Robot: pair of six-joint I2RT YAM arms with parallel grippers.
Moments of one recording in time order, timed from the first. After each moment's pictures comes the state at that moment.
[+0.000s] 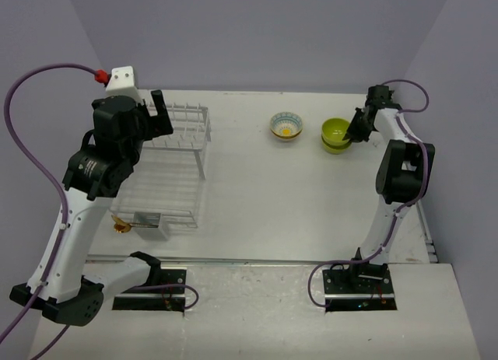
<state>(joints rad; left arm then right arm) -0.37 1.08 1.54 -0.79 -0.47 -0.25 -0.14 2.09 1.70 -0.69 -0.12 0.37</state>
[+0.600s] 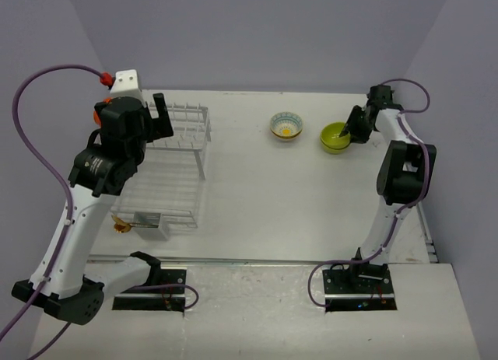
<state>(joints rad) -0.37 1.09 1.51 -0.80 -0.52 -0.25 -0.15 2.08 1.69 -0.66 -0.17 0.36</state>
